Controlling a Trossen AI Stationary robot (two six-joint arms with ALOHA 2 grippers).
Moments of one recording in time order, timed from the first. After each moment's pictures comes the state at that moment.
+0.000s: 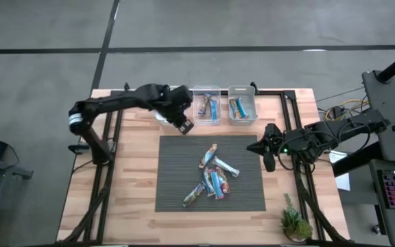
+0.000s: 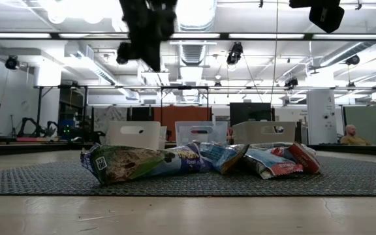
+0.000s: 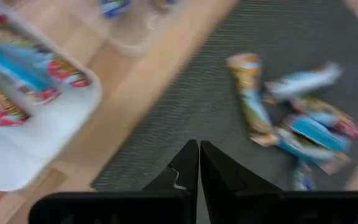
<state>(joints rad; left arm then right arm) 0.27 1.63 1.60 -1.09 0.04 -0.44 0.33 0.85 0.87 -0.54 0.34 0.68</state>
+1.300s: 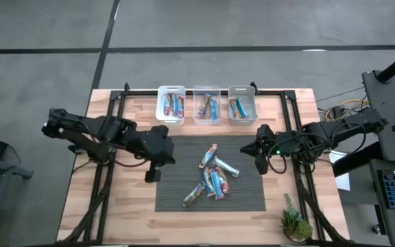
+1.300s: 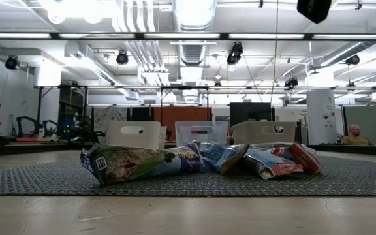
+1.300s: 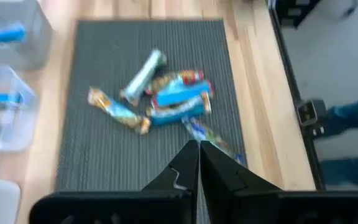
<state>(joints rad) -0.27 1.35 1.56 -1.01 -0.08 -0.21 0.33 1.00 0.99 -0.55 0.34 0.68</state>
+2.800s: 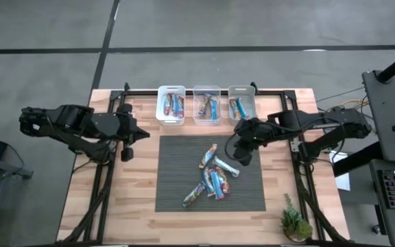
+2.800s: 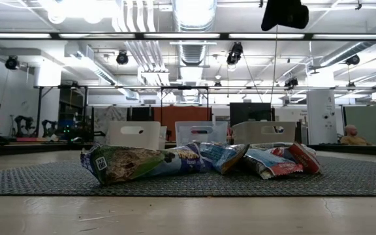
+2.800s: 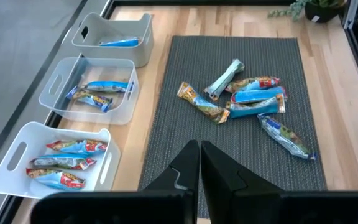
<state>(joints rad) -0.22 0.93 1.30 -1.05 -0.33 -0.18 0.11 1.36 1.38 -1.03 0.12 0.67</state>
